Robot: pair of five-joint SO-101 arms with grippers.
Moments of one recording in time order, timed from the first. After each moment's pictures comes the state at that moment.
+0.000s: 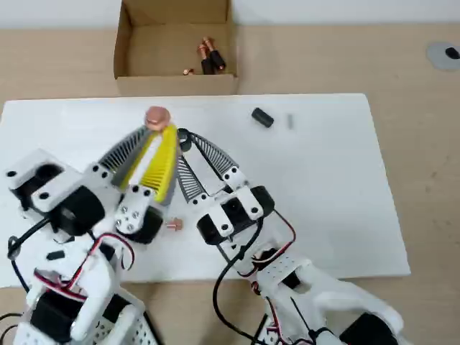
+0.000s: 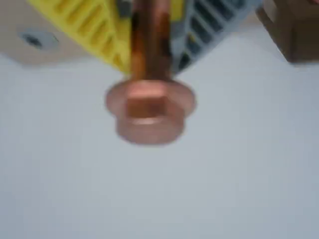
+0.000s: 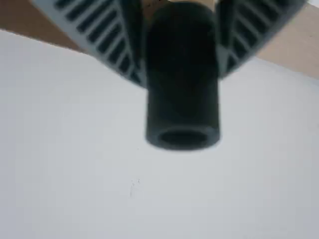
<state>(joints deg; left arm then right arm) 25.1 -90.5 58.1 23.9 -3.2 -41.4 -32.6 92.1 -70.6 0.0</state>
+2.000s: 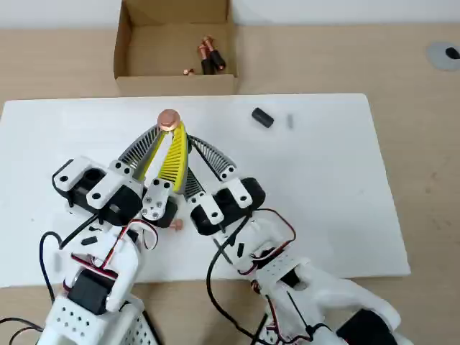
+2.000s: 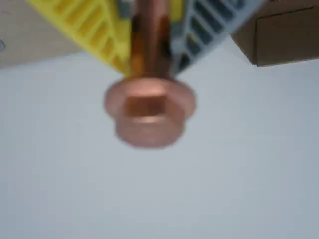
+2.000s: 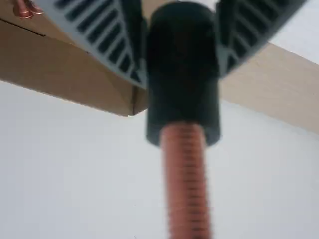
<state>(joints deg) 23.9 -91.3 81.1 5.4 -7.4 -41.0 -32.1 91.4 -66.2 0.0</state>
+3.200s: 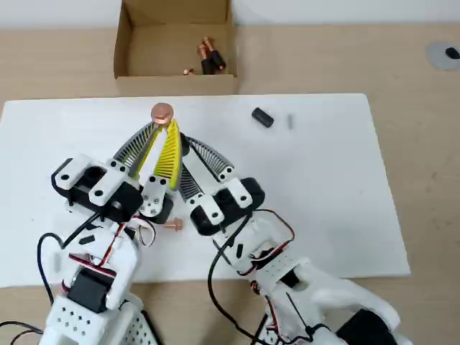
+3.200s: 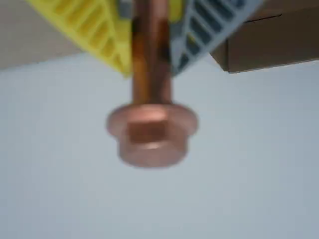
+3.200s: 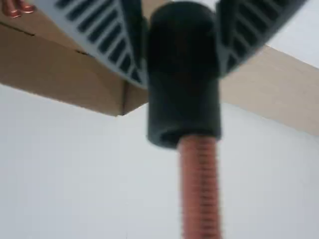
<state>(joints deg) 20.7 -91.3 81.3 5.8 -9.4 -41.2 -32.1 91.4 -66.2 -1.5</state>
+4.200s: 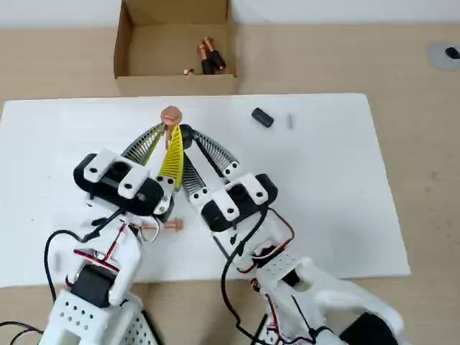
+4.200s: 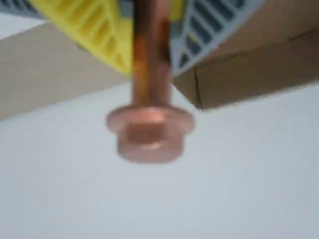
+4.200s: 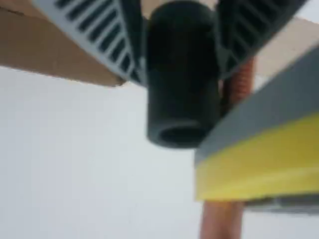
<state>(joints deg) 21.3 -90.5 82.5 5.2 -18.9 -41.0 -32.6 90.5 -66.5 -5.6</state>
